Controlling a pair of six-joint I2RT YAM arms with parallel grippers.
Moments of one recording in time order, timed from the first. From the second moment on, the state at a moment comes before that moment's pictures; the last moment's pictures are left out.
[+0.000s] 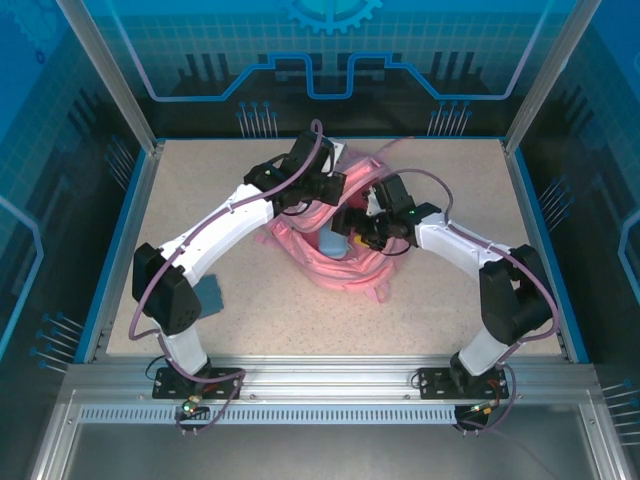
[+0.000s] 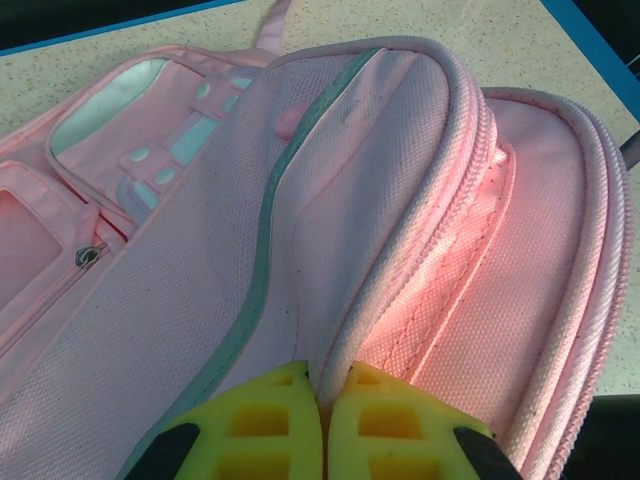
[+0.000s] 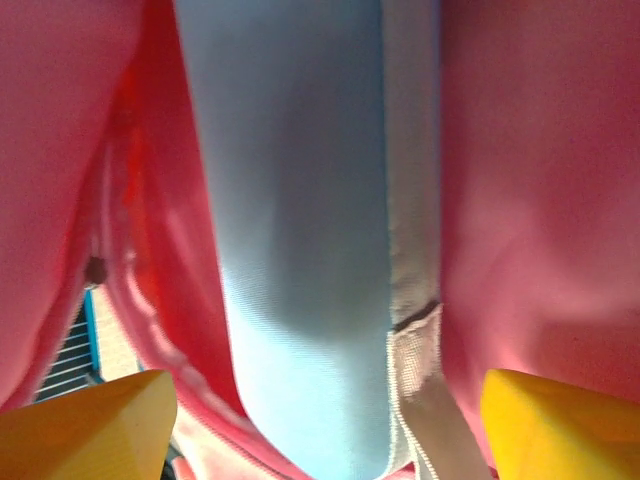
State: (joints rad) left arm -0.62 1.77 1.73 -0.68 -0.01 -0.28; right arm 0.47 1.63 1.12 -0.39 -0.43 0.77
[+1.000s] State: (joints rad) left arm -0.56 1.77 1.73 -0.67 0.03 -0.37; right arm 0.53 1.88 1.08 0.28 -0.36 1.00
